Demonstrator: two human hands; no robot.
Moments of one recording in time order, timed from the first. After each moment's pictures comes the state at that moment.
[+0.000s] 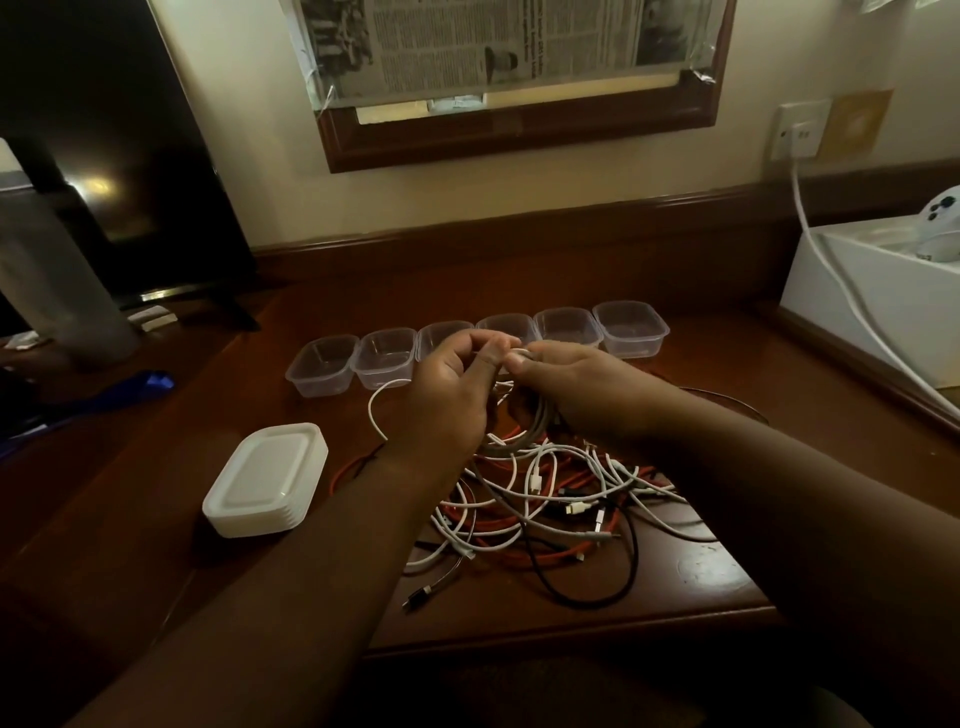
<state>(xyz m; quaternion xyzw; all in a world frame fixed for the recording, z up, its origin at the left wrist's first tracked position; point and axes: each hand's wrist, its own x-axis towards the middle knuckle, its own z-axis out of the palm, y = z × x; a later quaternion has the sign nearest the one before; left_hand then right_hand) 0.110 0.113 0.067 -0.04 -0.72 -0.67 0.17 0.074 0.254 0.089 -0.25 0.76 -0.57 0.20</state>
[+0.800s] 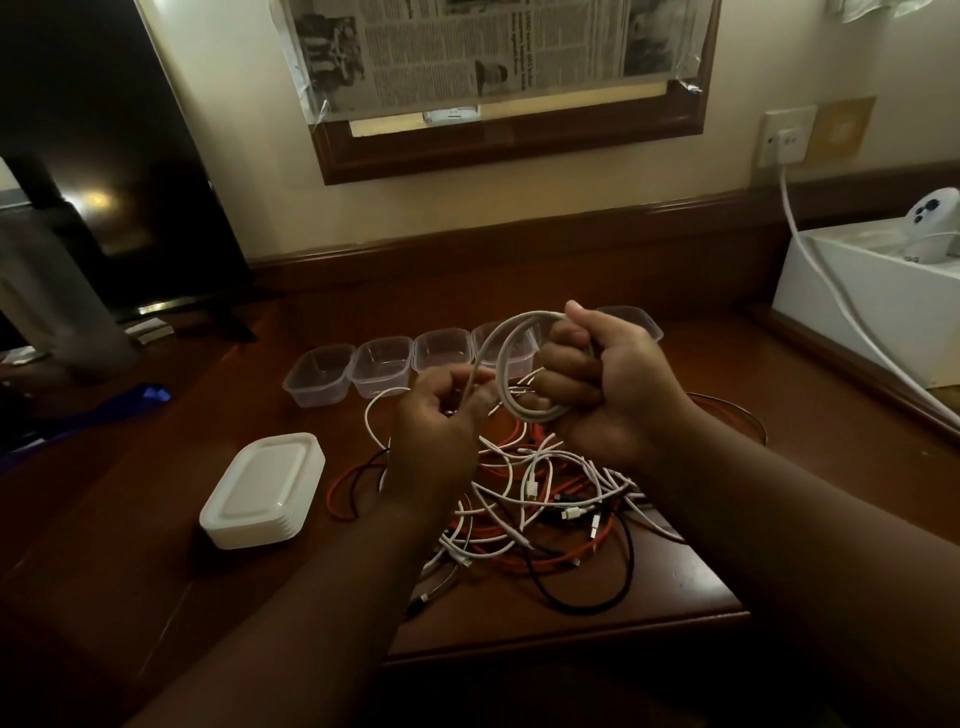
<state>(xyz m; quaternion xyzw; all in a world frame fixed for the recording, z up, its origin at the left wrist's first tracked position) 0.113 0.109 0.039 -0.02 -0.74 -0.62 0.26 0.076 0.260 0.088 -0.13 0.35 -0.89 0.27</state>
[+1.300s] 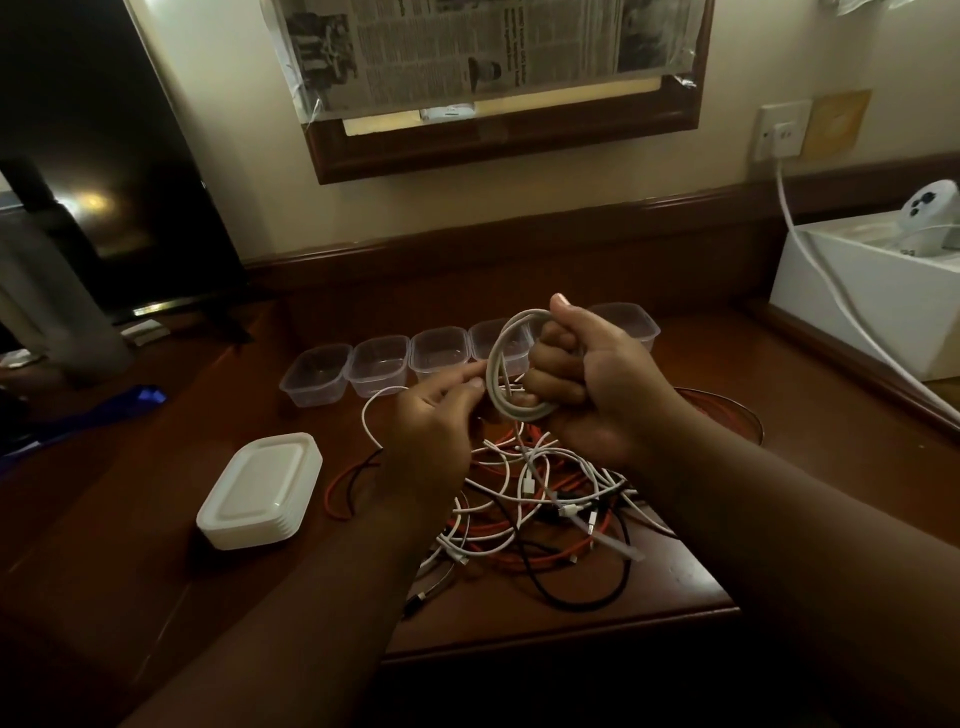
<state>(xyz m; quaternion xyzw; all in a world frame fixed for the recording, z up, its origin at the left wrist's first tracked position) 0.120 0.117 0.051 -0.02 -0.70 -0.68 0.21 0.077 0.260 0.087 -0.14 0.40 -0.87 0.25</state>
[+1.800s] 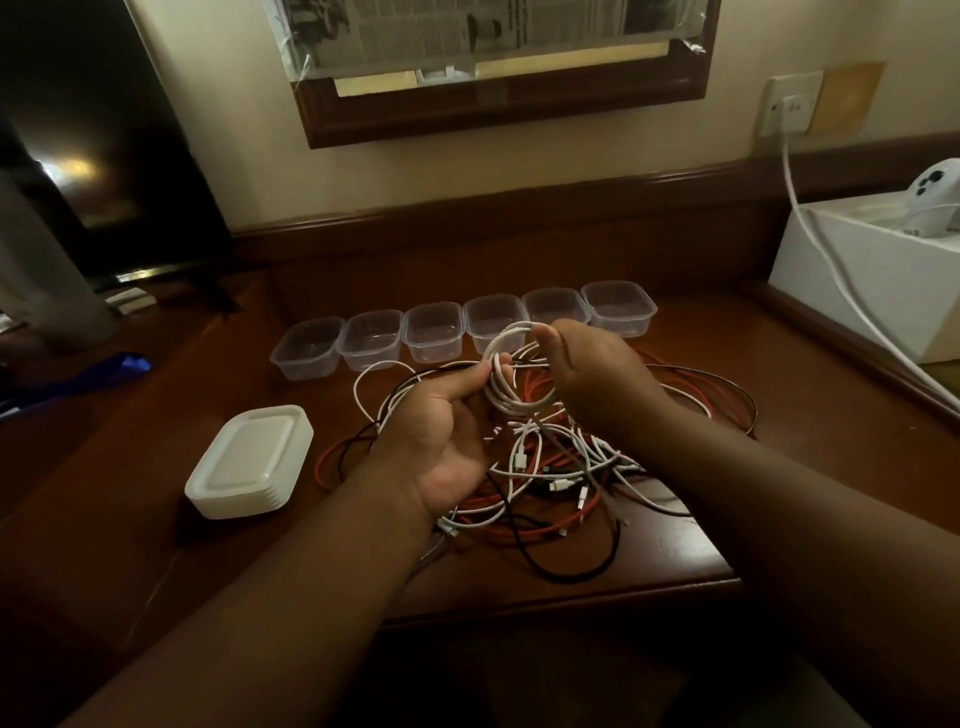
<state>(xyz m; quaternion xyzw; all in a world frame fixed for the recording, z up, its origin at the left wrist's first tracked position) 0.121 0.123 0.051 0.10 -0.45 -0.89 -0.07 0.051 0.269 0.049 -0.24 0.91 -0.34 -0.11</state>
